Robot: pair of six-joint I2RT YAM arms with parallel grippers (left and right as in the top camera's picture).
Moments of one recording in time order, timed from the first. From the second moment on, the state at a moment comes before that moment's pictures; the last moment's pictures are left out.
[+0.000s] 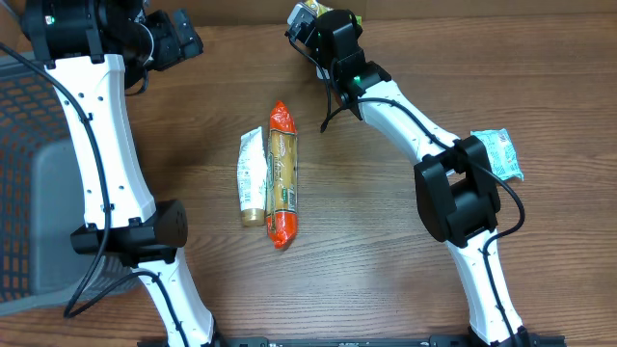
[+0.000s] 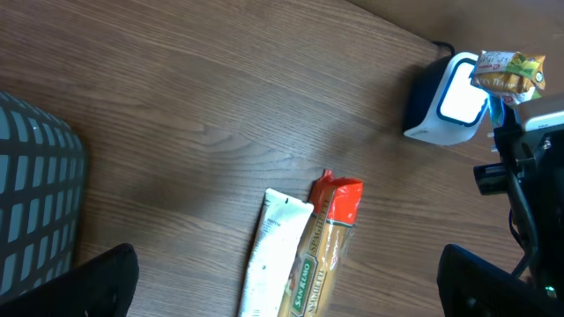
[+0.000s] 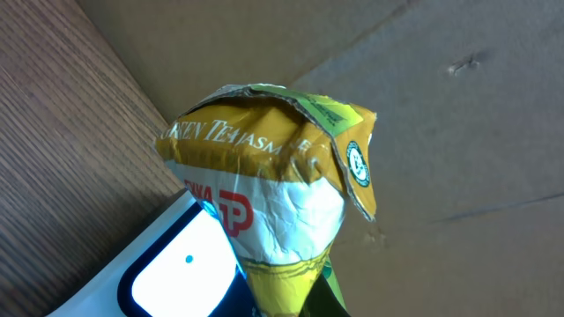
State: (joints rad) left arm 0.10 2.15 2.78 -1.69 0.12 -0.33; right arm 0.49 2.43 2.05 -0.03 0.30 -0.77
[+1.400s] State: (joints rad) left arm 0.10 2.15 2.78 -1.69 0.12 -0.33; right arm 0.04 1.84 1.78 -1.05 -0.12 0.76
